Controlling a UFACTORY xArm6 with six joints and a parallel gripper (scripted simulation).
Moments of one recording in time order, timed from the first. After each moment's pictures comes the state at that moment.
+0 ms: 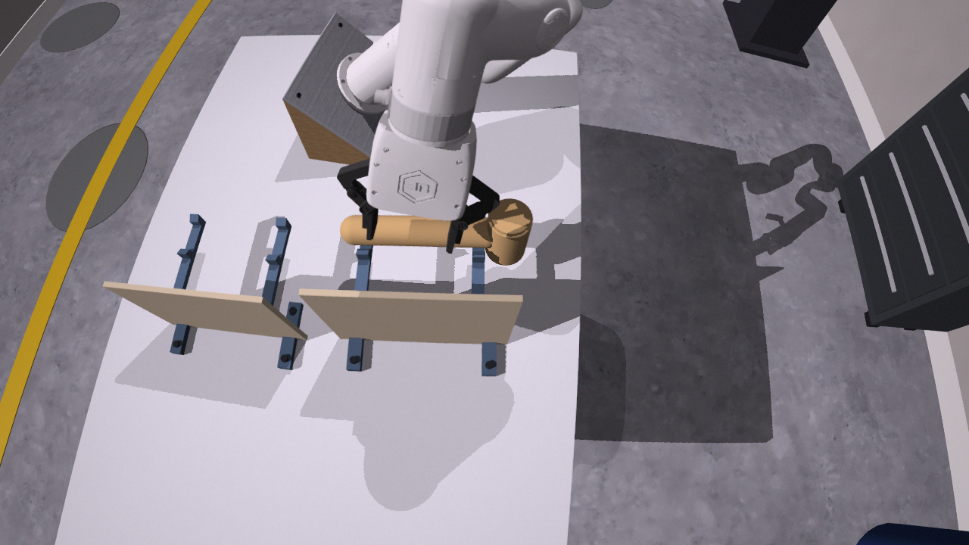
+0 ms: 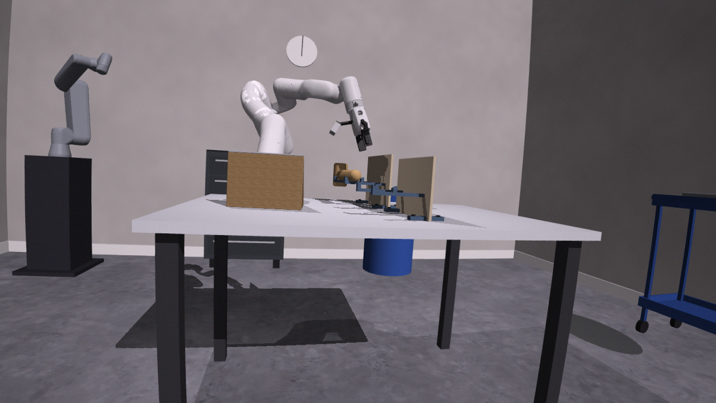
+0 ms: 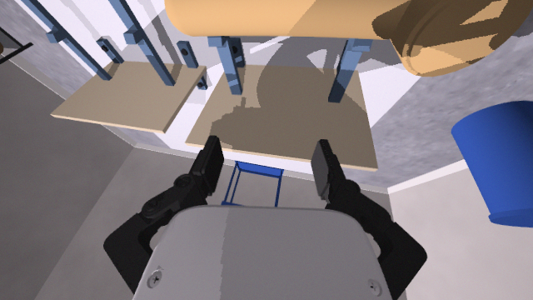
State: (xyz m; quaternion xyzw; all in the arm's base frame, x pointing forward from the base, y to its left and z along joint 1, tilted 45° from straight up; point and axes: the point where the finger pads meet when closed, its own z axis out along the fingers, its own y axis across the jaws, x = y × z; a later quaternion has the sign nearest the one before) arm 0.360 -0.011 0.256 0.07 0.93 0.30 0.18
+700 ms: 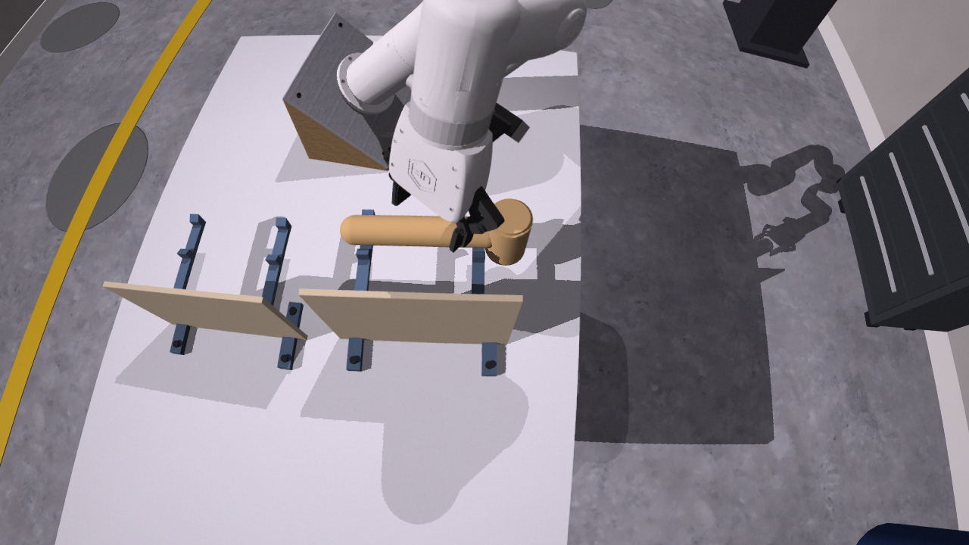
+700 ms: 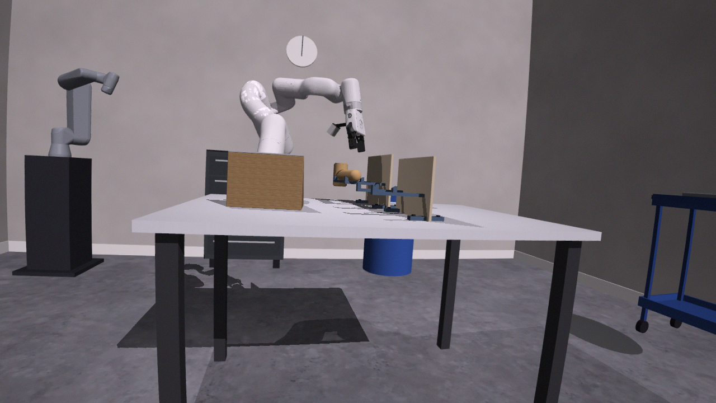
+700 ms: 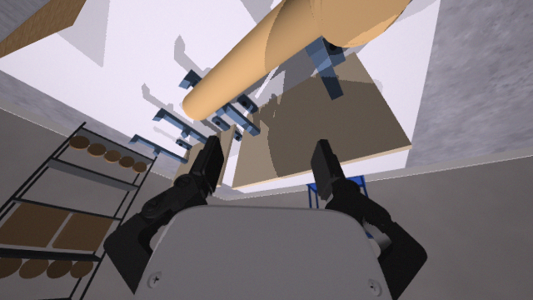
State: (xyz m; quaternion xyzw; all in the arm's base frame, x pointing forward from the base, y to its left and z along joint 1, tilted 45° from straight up) arm 0.333 0.010 0.259 0.32 0.89 0.32 0.02
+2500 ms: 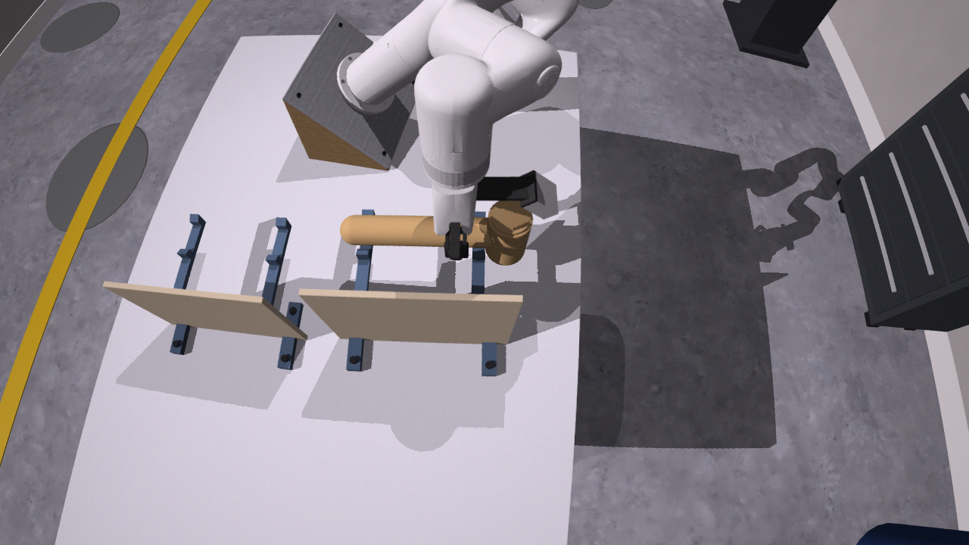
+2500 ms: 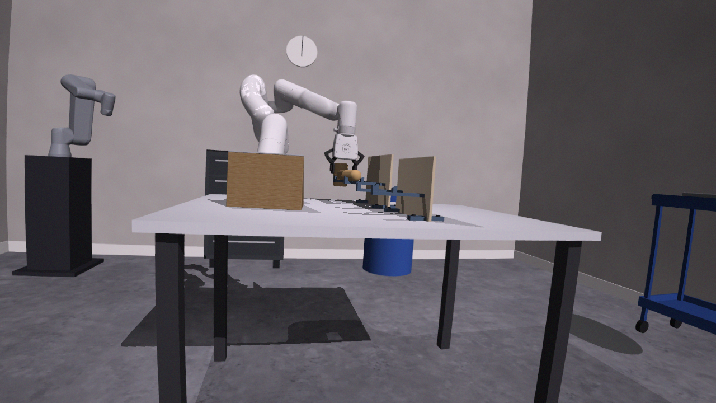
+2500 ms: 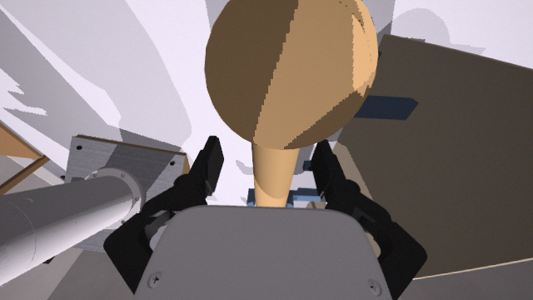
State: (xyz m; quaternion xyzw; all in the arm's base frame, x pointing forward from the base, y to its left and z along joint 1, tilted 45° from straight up) arm 0.297 0.101 0.202 0.64 0.67 0.31 -0.22
